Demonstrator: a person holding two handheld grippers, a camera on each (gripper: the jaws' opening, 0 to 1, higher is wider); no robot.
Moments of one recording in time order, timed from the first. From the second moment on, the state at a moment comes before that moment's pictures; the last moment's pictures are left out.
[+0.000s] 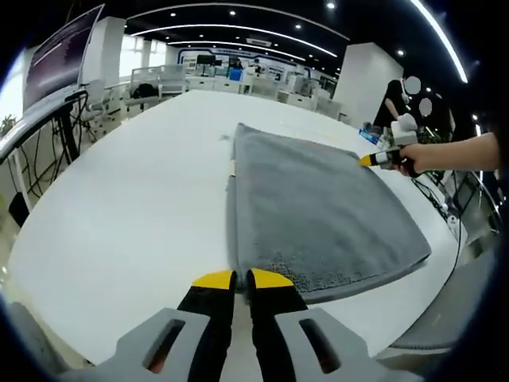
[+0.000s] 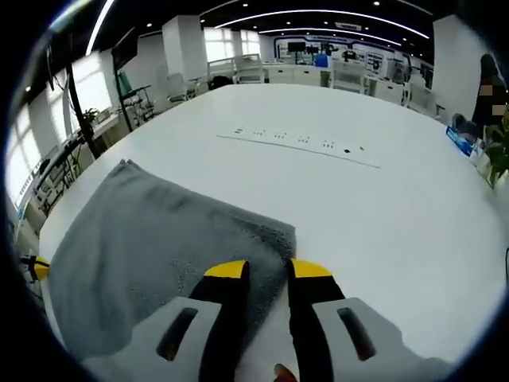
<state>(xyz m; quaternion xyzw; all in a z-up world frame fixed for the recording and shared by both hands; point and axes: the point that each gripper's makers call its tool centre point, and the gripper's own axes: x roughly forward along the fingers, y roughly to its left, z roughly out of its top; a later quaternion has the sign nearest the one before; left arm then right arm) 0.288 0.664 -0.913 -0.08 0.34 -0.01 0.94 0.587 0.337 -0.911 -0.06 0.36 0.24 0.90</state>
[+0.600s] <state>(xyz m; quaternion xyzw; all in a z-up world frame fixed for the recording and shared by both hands) 0.286 0.645 -0.914 -0.05 0.38 -0.01 0.92 0.582 0.320 -0.915 -0.05 0.36 0.26 0.89</state>
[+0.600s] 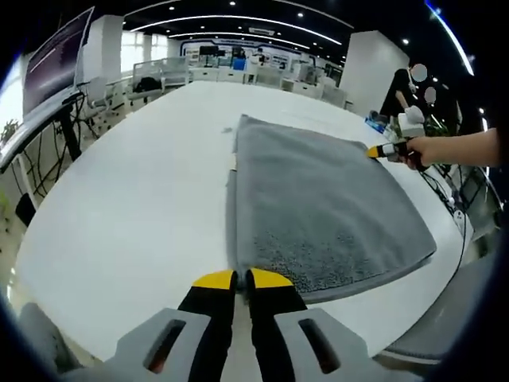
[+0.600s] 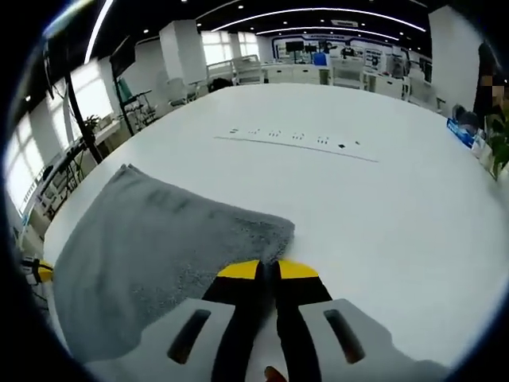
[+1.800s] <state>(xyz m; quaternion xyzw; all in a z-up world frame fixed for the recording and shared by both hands) 0.257 0.474 -0.911 0.07 0.46 -0.18 0.86 0.538 0.141 -0.909 -0.04 0.37 0.22 0.90</state>
